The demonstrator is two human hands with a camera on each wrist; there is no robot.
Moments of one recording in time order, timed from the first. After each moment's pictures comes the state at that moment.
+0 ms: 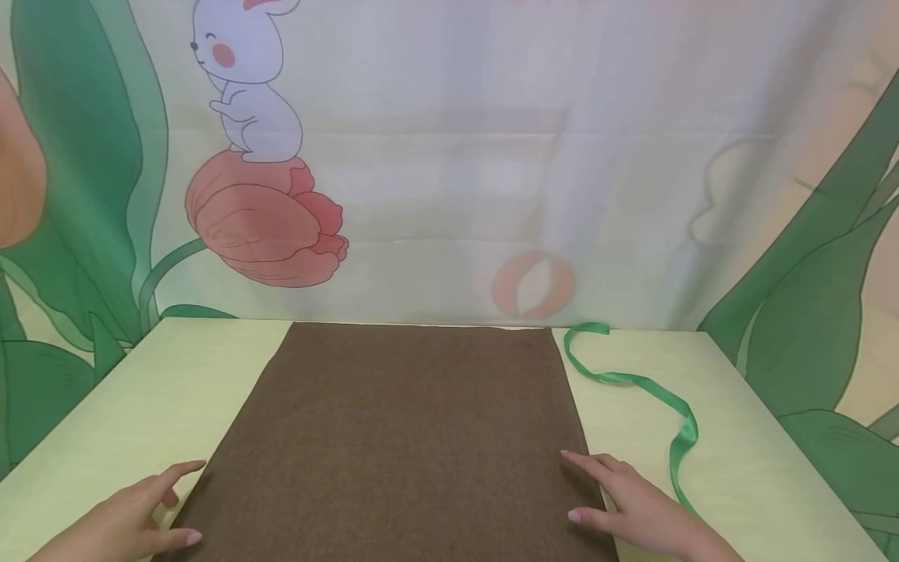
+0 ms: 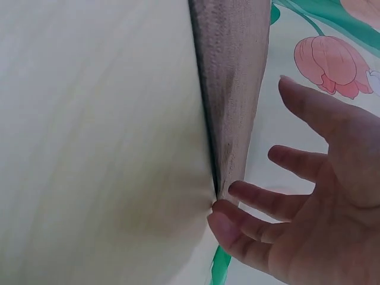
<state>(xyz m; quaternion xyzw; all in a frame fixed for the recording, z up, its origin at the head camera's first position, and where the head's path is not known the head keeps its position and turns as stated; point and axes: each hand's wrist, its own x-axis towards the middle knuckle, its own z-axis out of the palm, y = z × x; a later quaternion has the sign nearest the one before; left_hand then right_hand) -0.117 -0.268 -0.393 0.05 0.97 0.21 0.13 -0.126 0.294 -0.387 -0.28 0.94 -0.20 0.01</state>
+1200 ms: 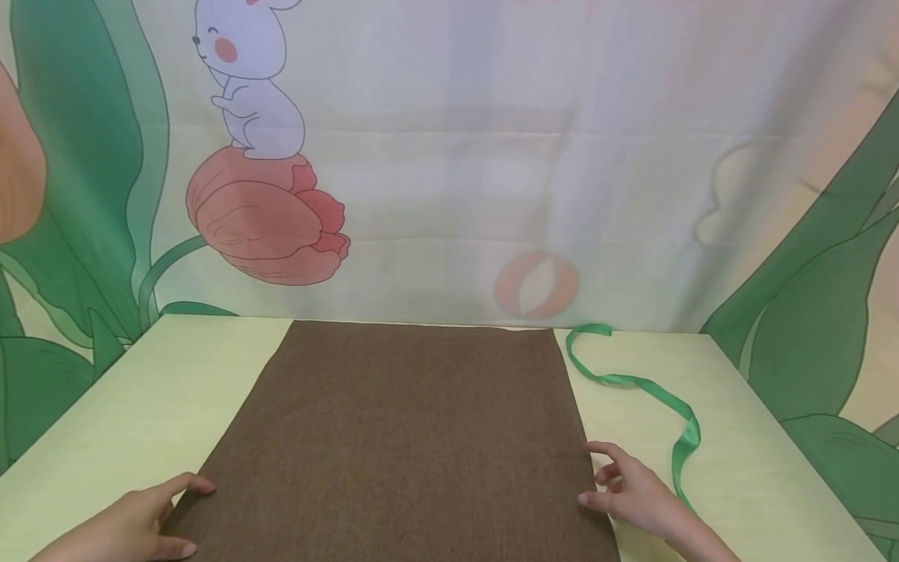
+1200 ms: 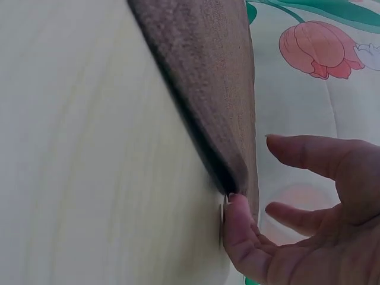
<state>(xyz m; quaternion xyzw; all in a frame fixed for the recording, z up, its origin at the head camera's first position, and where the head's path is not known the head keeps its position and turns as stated) -0.120 -0.261 -0.397 -0.01 0.92 0.32 0.22 -0.144 0.299 -0.388 -0.07 0.87 -0.45 0.18</state>
